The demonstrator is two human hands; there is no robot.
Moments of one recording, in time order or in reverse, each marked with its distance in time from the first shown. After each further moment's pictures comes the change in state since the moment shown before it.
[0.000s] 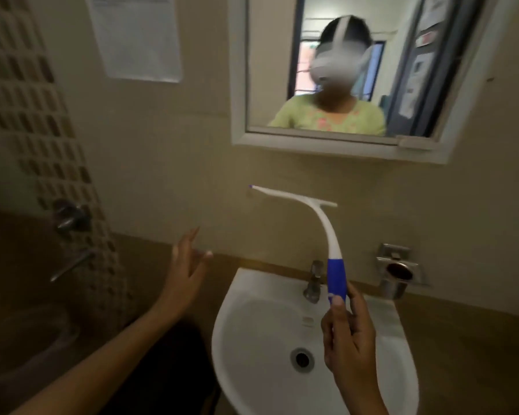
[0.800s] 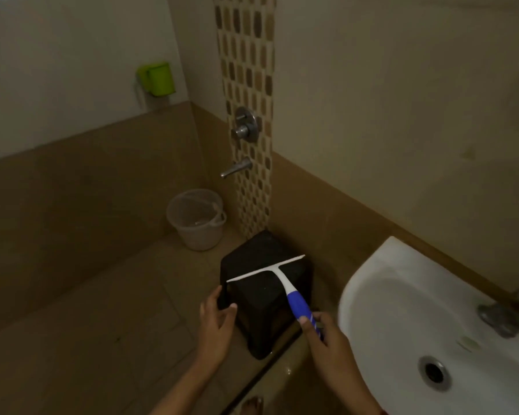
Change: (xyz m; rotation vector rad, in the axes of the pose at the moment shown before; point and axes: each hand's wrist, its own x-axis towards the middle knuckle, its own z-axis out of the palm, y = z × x) left_hand -0.215 -0.143 -0.077 0.085 0.451 -0.787; right_hand -0.055 0.154 0.137 -0.707 -0.899 0.369
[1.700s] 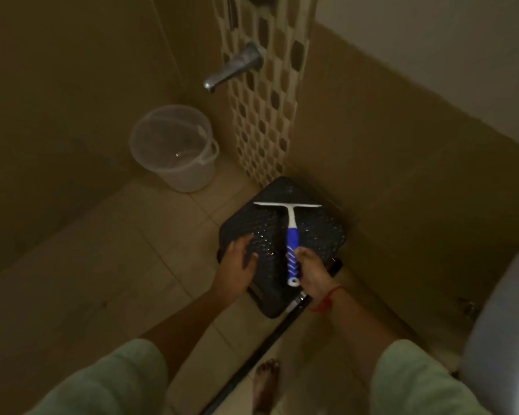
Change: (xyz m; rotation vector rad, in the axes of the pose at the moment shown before) left_hand 0.296 -0.178 0.101 0.223 -0.367 0.030; right_hand 0.374 0.108 0.209 0.700 -0.008 0.661
